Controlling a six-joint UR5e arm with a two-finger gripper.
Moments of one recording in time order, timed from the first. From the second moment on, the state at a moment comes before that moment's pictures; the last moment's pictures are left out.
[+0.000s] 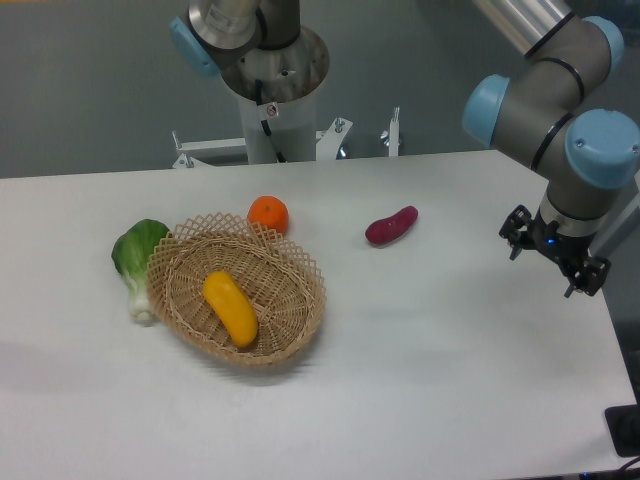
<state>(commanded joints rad) 2.77 -2.08 -1.39 -1.13 1.61 1.58</state>
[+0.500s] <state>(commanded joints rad) 2.76 -2.07 -1.40 -1.14 1.56 1.47</state>
